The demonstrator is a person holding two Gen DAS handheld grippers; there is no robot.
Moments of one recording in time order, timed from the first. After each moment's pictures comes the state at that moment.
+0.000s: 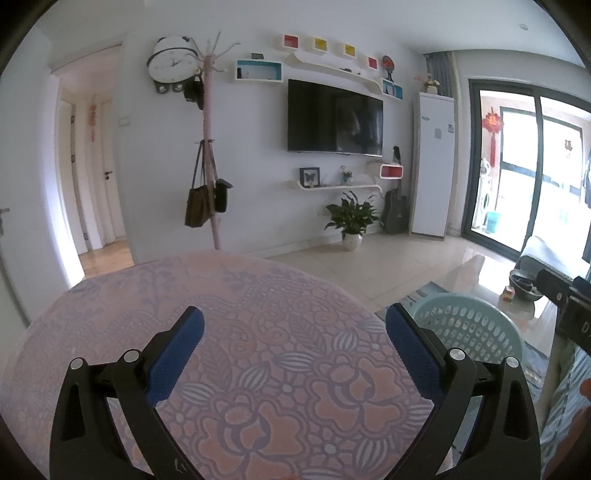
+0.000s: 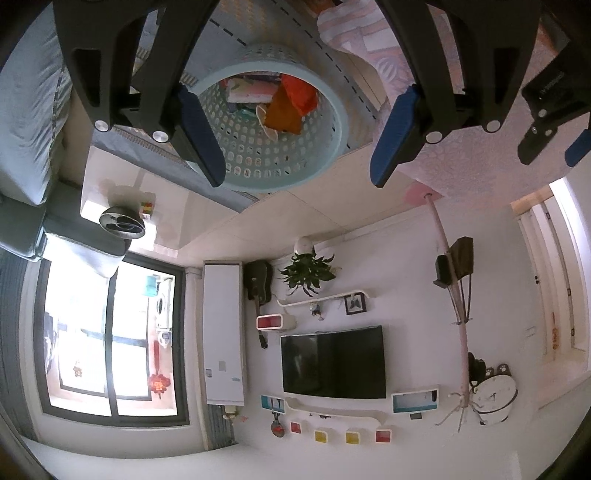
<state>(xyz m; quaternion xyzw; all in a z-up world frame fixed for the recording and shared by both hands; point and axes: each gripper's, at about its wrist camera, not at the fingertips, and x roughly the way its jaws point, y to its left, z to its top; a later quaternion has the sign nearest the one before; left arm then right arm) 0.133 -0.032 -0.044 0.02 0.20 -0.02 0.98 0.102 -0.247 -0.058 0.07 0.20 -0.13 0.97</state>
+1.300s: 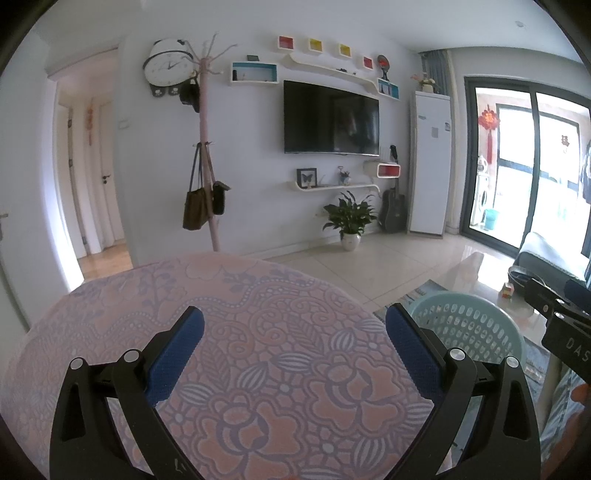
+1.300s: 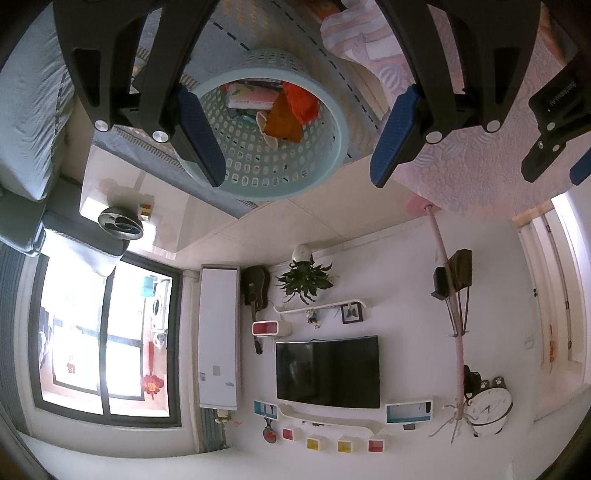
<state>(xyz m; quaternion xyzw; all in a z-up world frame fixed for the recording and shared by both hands) 0.130 -0.036 -0.043 0.03 0.20 -0.02 0.98 0.106 -0.245 -0.062 0.05 0.22 -0.12 0.97</state>
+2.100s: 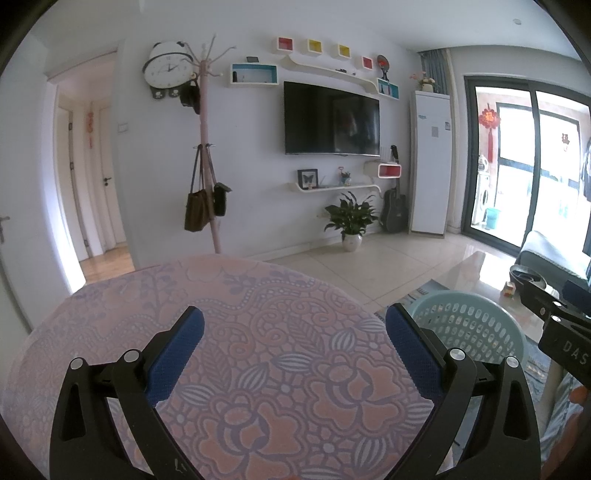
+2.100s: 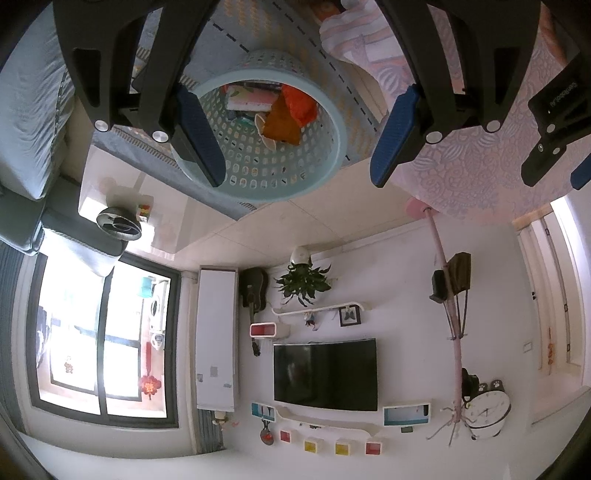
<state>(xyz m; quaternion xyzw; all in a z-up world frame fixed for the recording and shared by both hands) 0.128 -0.037 -0.042 0.03 0.20 -0.02 0.98 0.110 -0.250 -0.064 0.06 0.23 -0.11 0.97</state>
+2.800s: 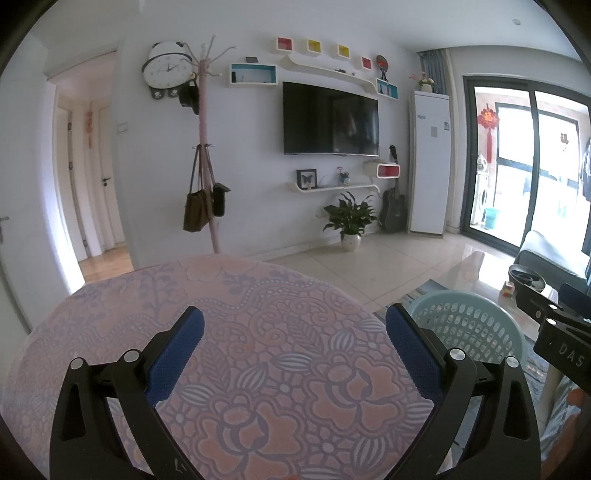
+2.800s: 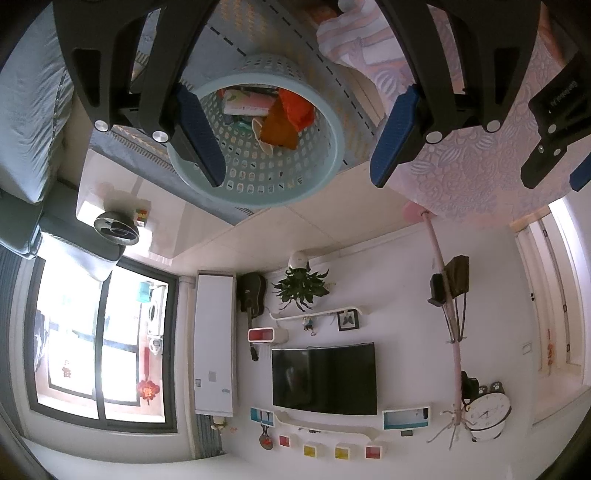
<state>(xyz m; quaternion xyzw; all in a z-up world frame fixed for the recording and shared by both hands) 0.128 -0.037 -0.042 0.03 0.20 -0.02 0.98 0.110 -0.250 -0.067 0.05 0.23 -0.11 0.97</state>
